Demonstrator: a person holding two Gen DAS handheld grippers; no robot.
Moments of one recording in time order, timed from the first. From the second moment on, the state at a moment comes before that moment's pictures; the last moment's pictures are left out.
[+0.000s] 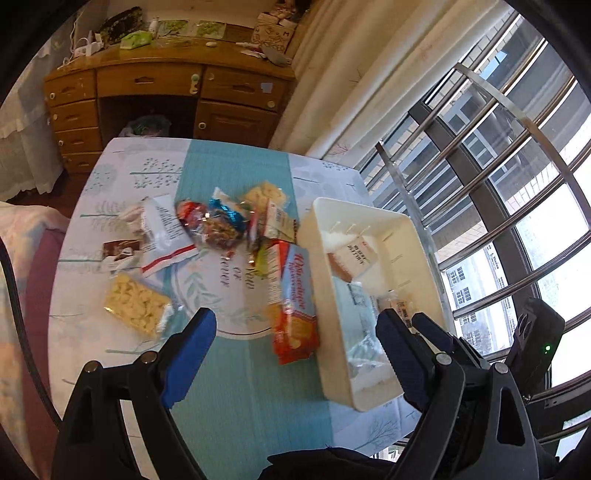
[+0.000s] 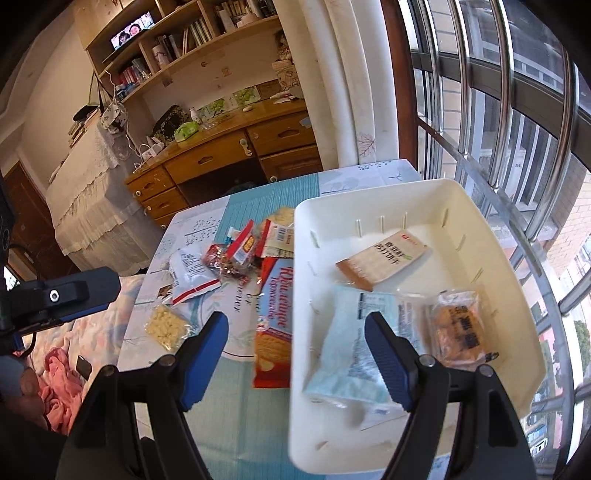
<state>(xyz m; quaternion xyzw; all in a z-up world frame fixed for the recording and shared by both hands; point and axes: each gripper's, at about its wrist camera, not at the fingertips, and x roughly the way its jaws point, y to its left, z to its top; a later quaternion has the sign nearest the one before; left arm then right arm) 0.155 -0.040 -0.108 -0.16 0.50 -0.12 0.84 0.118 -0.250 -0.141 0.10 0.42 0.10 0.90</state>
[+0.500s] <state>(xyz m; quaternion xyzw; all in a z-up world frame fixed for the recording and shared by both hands) 0.140 0.074 -0.117 -0.14 0.51 -0.14 0.83 0.091 -0.147 -0.150 0.12 0.44 0.07 0.89</state>
